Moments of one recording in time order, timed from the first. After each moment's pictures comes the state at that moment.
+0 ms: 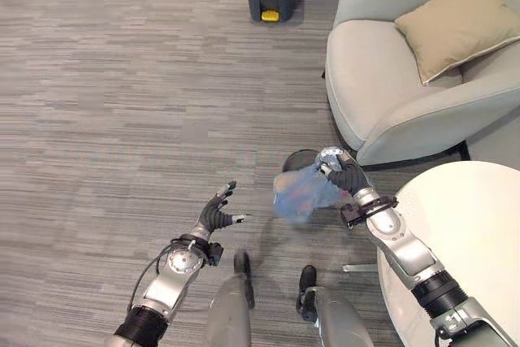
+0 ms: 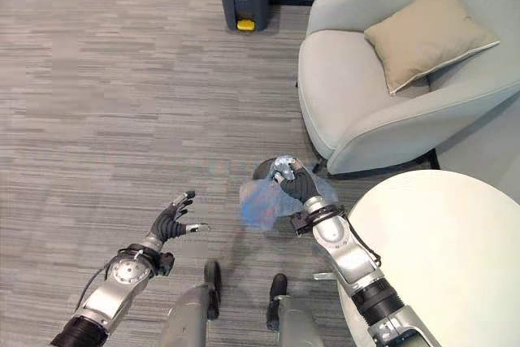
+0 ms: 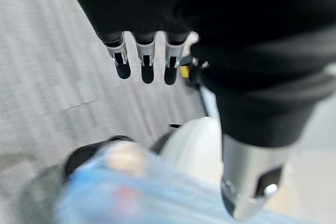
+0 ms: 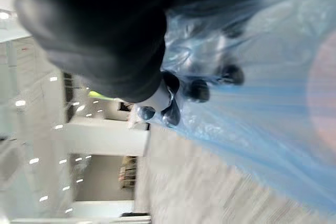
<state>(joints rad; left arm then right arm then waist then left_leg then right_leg) -0.11 0.41 -0.33 0.24 -0.13 -0.06 0.07 -0.31 -0.44 0.39 0.09 0.22 -0.08 -0.08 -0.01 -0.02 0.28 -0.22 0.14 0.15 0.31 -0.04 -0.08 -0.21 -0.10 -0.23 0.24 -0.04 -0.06</state>
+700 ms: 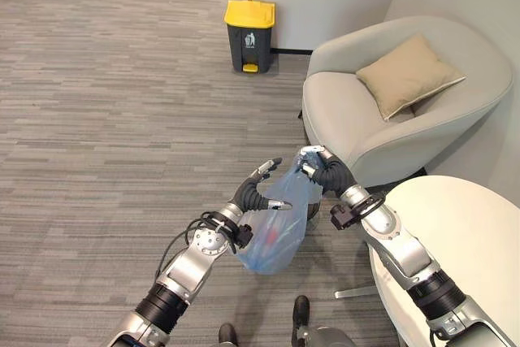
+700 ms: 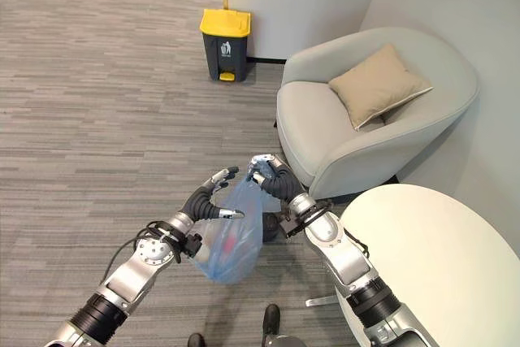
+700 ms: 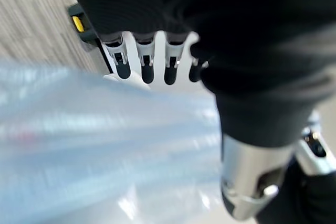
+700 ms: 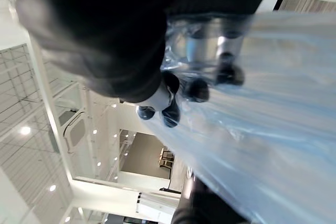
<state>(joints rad) -0.21 0.37 -0.46 0.09 -0.06 -0.09 0.00 -0.32 -0.41 0.46 -0.02 0.30 -0.09 0.03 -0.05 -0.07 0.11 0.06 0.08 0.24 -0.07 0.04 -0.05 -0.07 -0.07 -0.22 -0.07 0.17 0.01</state>
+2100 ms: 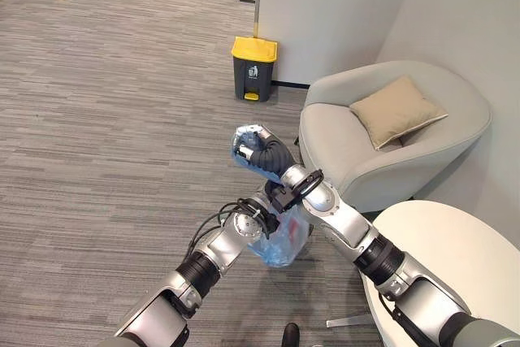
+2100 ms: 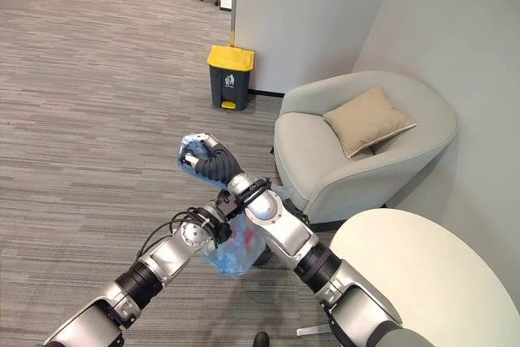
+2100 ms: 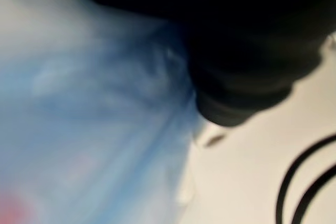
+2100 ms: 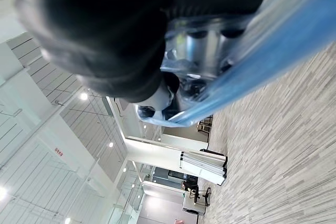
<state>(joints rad) -0.47 0.25 -0.62 0.41 0.02 -0.03 0.16 -0.62 -0.19 0.66 0.13 0.42 -0.09 -0.07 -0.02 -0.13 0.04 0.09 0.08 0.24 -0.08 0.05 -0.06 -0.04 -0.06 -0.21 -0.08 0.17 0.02</state>
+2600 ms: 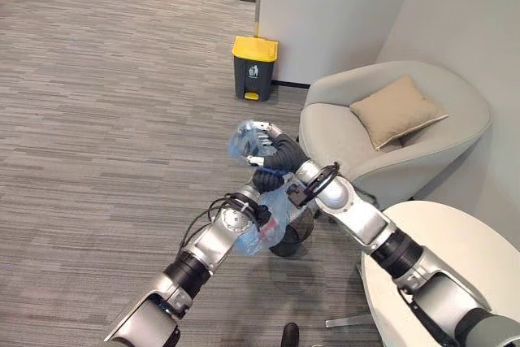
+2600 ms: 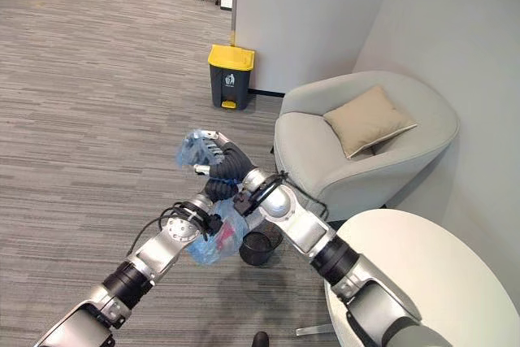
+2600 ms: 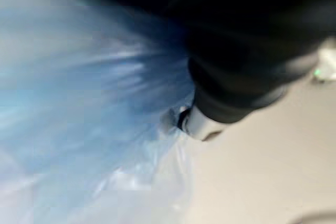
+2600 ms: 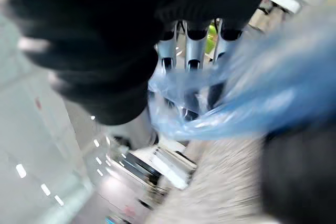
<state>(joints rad) -0.41 0.33 -0.49 0.28 -0.02 -0.05 0.17 -0.64 -0.39 0.66 0.07 0.09 -0.08 -0.04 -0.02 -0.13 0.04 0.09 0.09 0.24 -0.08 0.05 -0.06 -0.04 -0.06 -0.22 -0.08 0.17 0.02</state>
